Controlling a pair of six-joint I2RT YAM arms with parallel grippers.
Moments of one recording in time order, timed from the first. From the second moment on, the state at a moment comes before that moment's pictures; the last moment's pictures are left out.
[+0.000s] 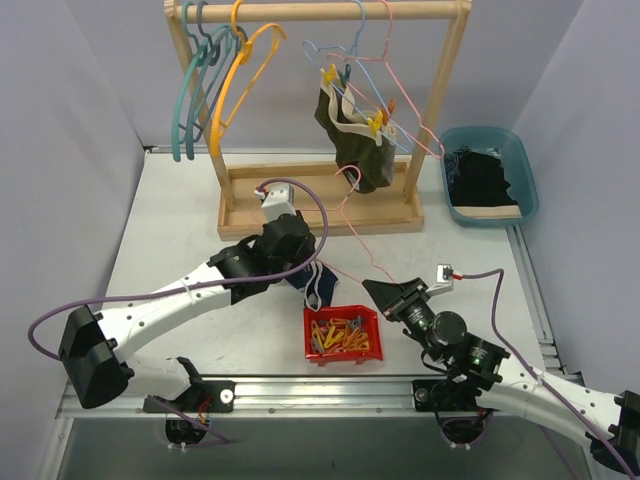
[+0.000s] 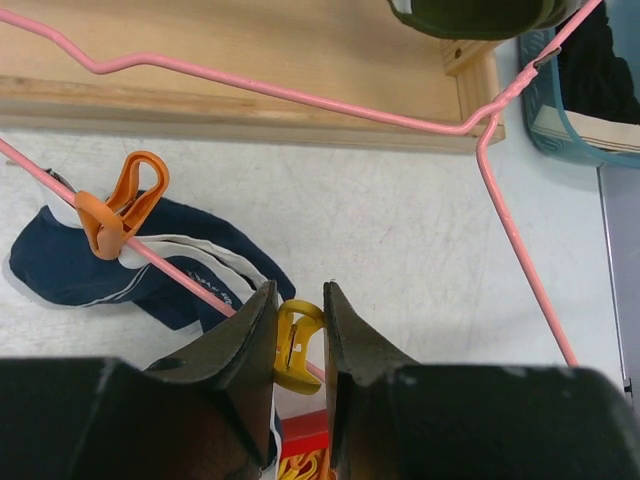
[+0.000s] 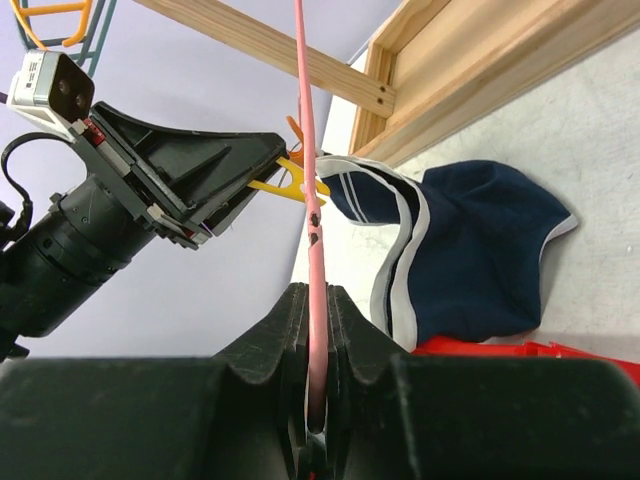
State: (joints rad) left arm -0.93 1.32 1.13 -0.37 -0.54 -0.84; right arm 1.05 0.44 0.18 0.23 0.51 1.12
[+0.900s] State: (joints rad) left arm -0.73 1.19 0.86 0.19 -0.02 -0.76; right arm 1.05 0.53 0.28 0.16 0.46 1.00
